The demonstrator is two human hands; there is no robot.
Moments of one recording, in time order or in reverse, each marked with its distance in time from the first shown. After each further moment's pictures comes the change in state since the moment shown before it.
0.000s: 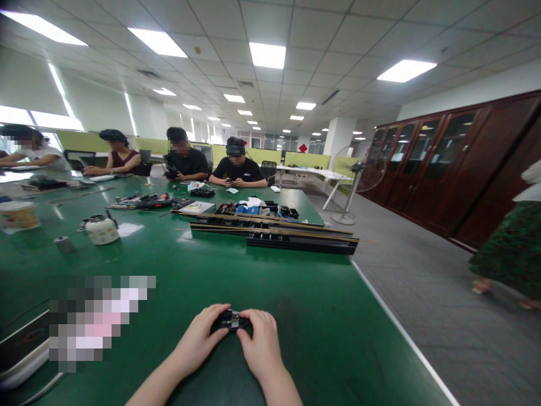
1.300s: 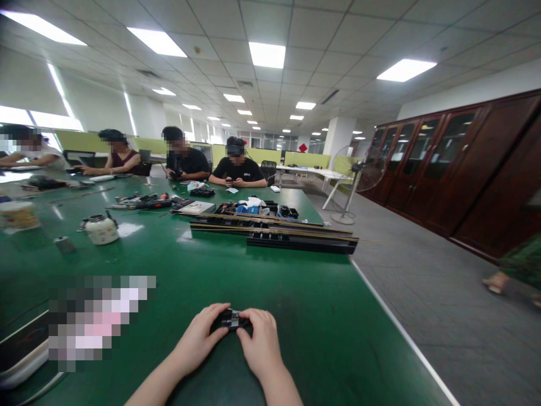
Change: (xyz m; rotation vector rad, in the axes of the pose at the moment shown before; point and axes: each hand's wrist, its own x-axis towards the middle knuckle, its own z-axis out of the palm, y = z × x) left_hand 0.001 0.001 0.001 -0.008 -0.002 -0.005; right_hand 0.000 0.000 0.001 -0.037 -0.032 0.026
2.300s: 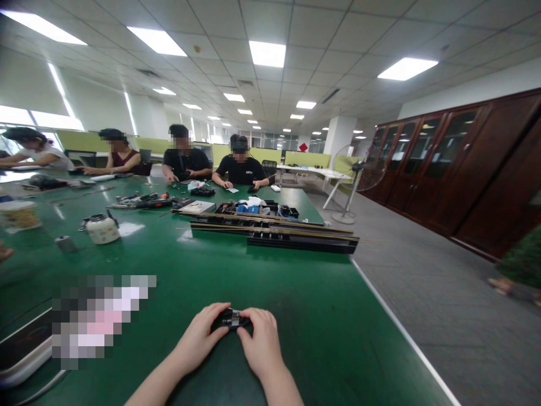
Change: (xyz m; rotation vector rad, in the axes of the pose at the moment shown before) left_hand 0.000 0.000 -0.001 0.014 -0.003 0.004; right_hand 0.001 0.000 -0.001 -0.002 -0.008 -0.001
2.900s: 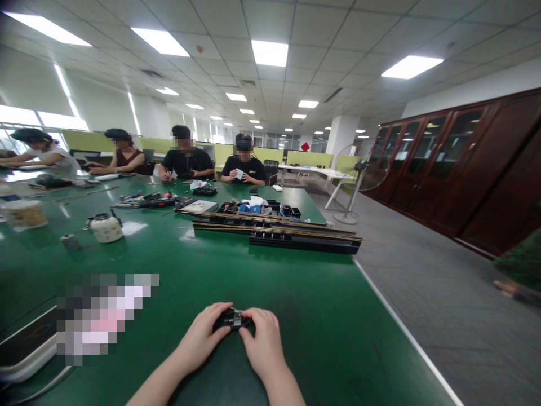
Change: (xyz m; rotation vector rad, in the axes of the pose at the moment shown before) left_hand 0.000 -0.002 0.001 -0.015 0.000 -0.005; right_hand 0.000 0.001 0.001 0.008 0.001 0.000
